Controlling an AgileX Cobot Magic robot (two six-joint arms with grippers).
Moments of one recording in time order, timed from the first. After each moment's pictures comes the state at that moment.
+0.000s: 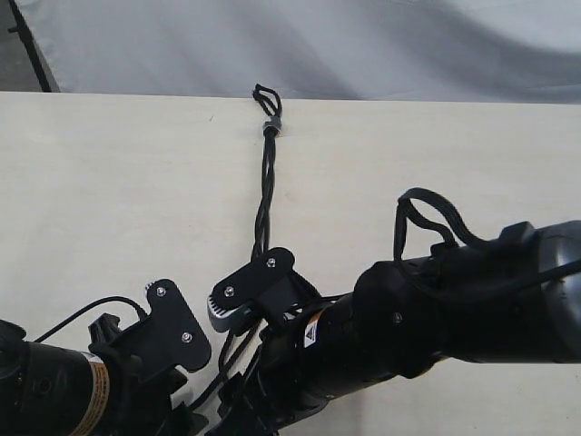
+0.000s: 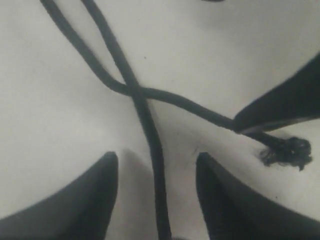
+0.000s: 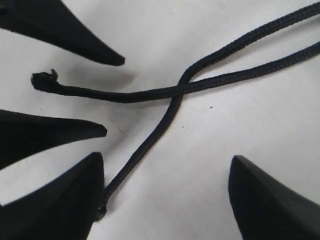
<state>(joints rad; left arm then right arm) -0.82 1.50 -0.39 0.60 0.03 -0.54 1.00 1.69 -0.73 0.60 0.25 -0.38</state>
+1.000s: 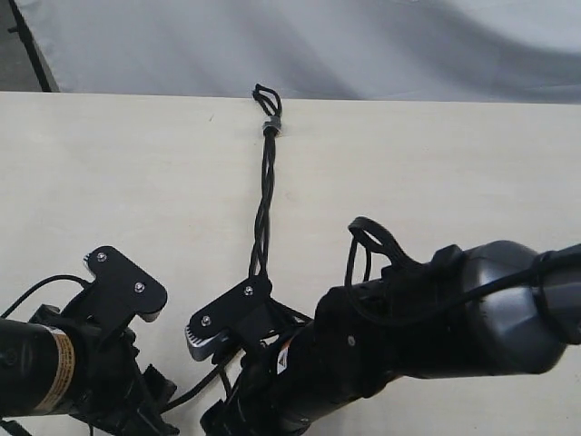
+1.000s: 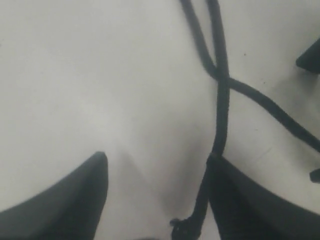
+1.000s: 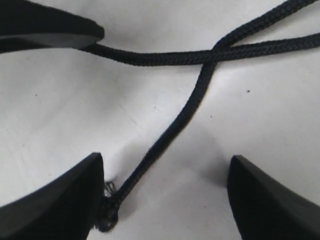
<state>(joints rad) -0.73 1.40 -0.38 0.60 0.17 -0.74 1.05 1.79 -0.78 0.61 0.26 -0.34</state>
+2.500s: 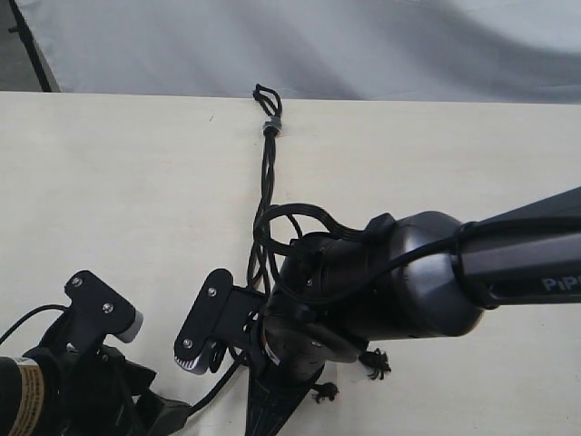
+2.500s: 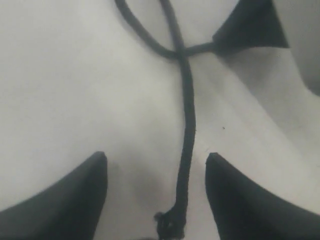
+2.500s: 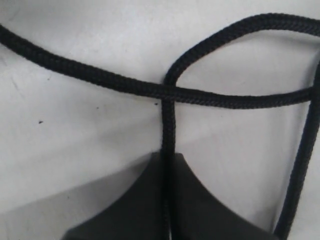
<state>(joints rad) -0.65 1.38 -0.22 0.61 -0.21 -0.78 1.05 1.88 -0.95 -0.27 0.50 0.00</state>
